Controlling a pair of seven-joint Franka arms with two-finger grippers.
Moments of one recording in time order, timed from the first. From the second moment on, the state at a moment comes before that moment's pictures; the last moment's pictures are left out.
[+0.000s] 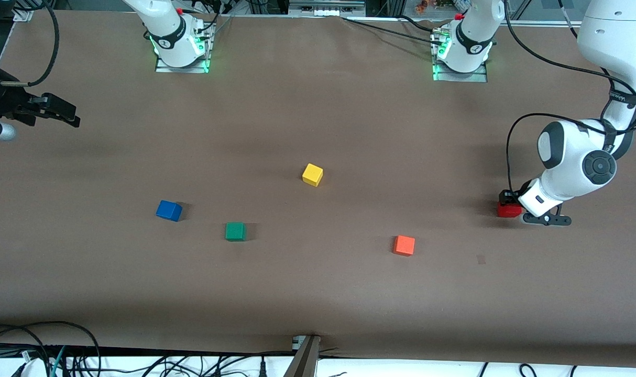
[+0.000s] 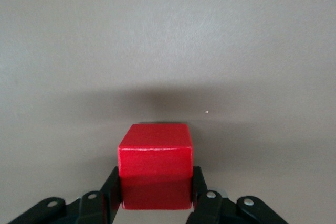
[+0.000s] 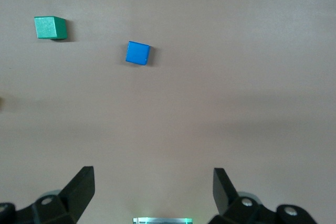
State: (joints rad) left arm 0.23 0.45 -0.11 -2.02 0.11 2.42 0.17; right arm -0.03 0.00 0.01 -1.63 0.00 1.54 0.00
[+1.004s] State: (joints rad) left arm 0.25 0.34 -0.22 -2.00 -0.41 2.29 0.96; right arm -0.01 0.21 0.04 -1.65 0.62 1.49 0.00
